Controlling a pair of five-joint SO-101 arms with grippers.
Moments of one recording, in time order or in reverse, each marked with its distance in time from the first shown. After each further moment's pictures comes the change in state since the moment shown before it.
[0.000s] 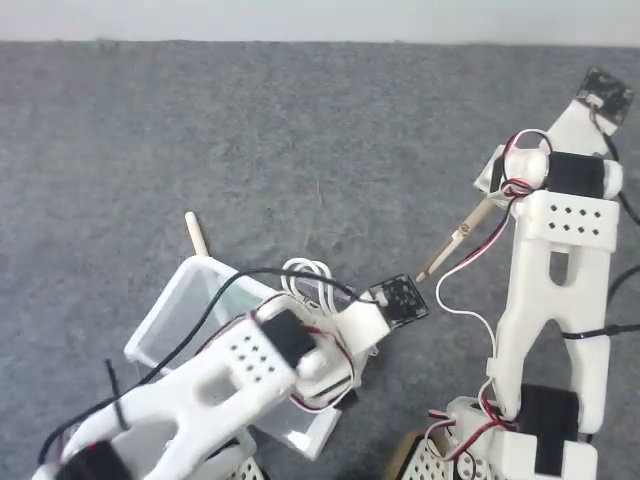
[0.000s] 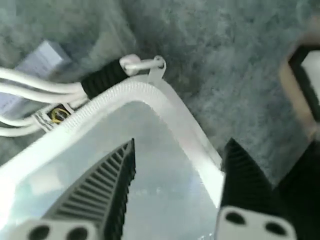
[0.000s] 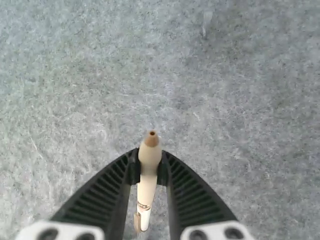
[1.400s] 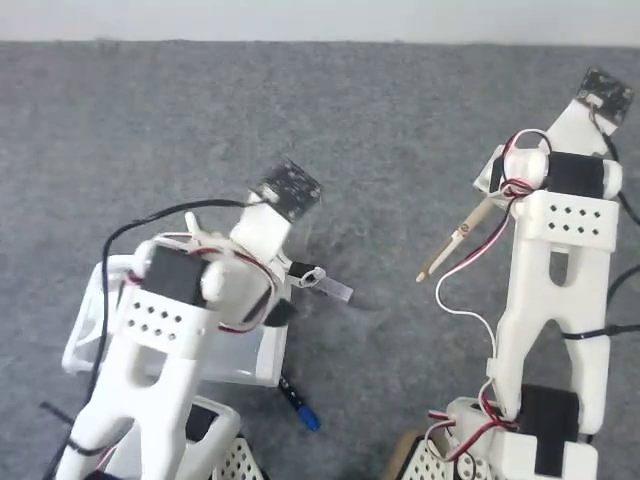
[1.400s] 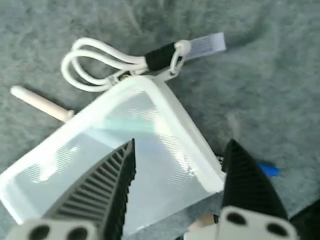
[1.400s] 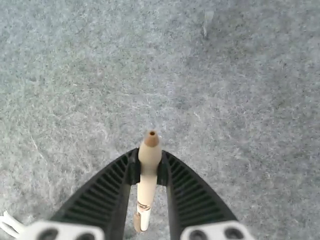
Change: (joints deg) left arm -32.1 -5.5 -20.5 18.5 -10.7; right arm 0.0 0.0 0.0 0.0 0.0
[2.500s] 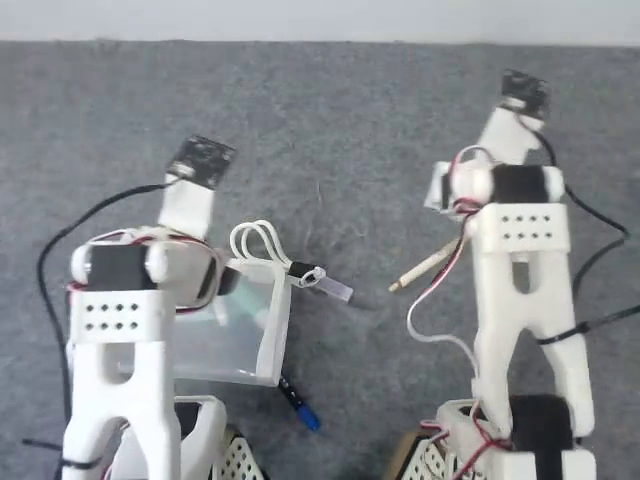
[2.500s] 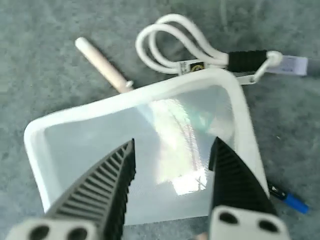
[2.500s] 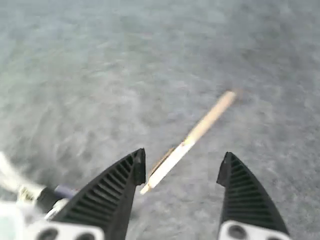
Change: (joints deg) left arm -21.9 -0.2 -1.4 -3.0 0.9; right arm -13.0 -3.8 9.0 -6.2 7.0
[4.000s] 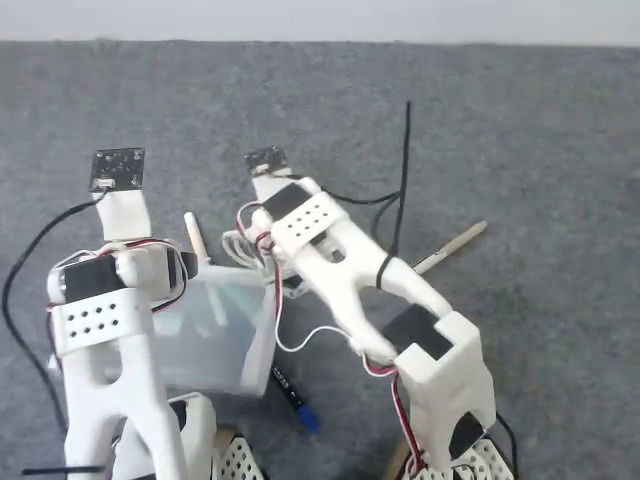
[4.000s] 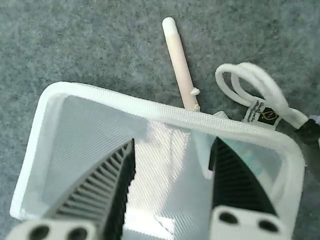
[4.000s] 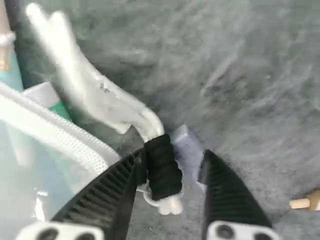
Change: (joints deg) left arm -13.5 0.0 12.2 -15.6 10.9; right arm -36.8 42.2 -19.0 0.0 0.4
